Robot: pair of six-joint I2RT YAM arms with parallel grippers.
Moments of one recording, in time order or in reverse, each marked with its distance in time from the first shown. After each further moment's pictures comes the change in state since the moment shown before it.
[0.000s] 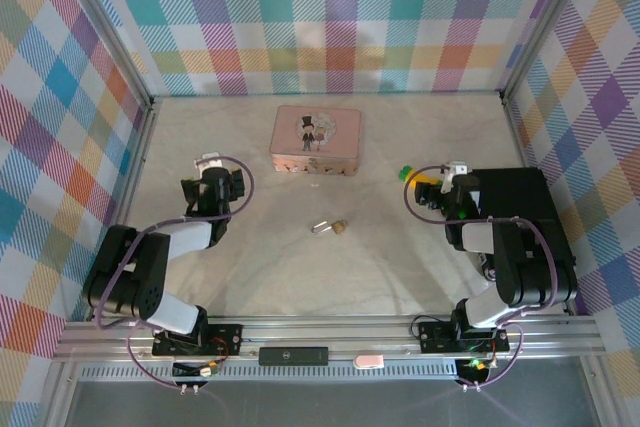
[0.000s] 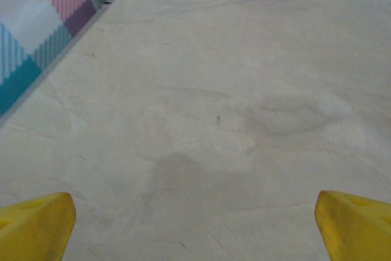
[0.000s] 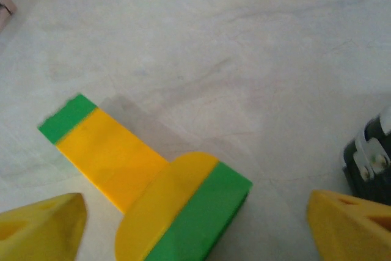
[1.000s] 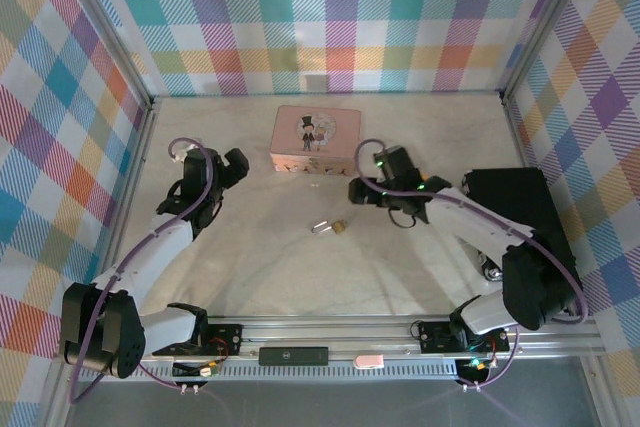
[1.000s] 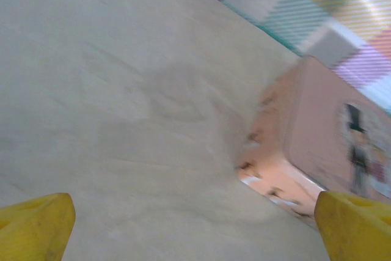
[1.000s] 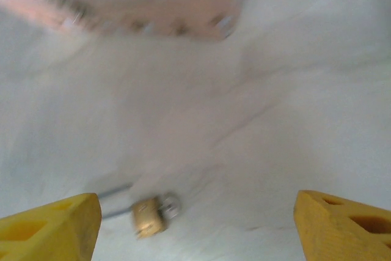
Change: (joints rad) left arm -0.016 -0.322 0.266 -0.690 0.199 -0.531; right arm 0.480 -0.108 0.538 -0.988 -0.021 0.421
